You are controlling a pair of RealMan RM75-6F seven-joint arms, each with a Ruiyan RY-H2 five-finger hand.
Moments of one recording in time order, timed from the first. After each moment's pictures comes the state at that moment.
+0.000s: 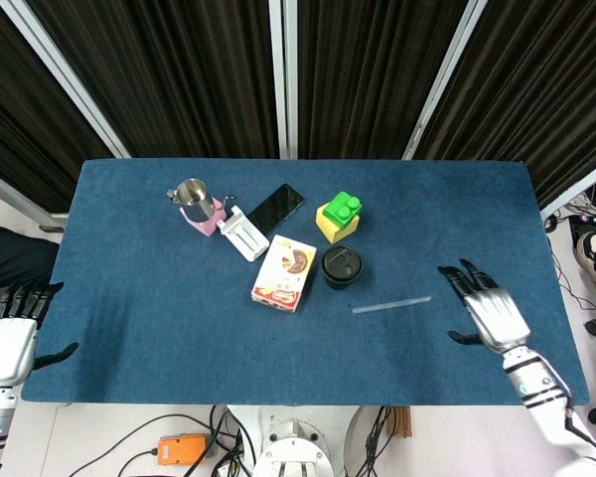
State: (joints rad) left arm -0.05 -1.25 -0.02 -1.39 1.54 1.54 -0.04; right arm 0.34 -1.17 0.07 -1.66 -1.54 1.14 -0.13
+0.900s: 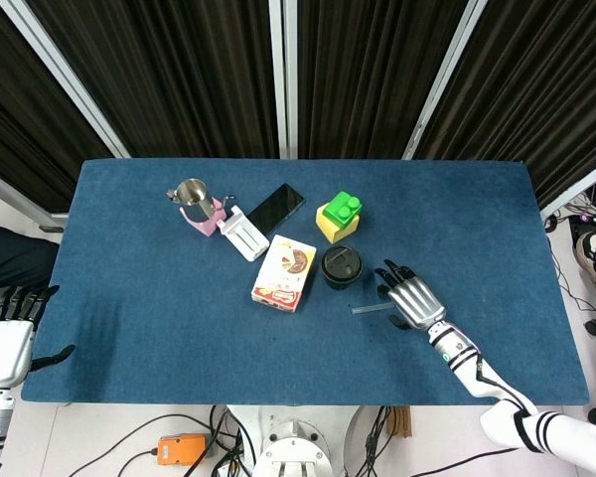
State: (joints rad) left arm -0.05 -1.27 -0.02 -1.35 1.51 1.52 -0.07; right arm 0.55 -1.55 0.05 -1.25 -1.54 0.98 -0.17
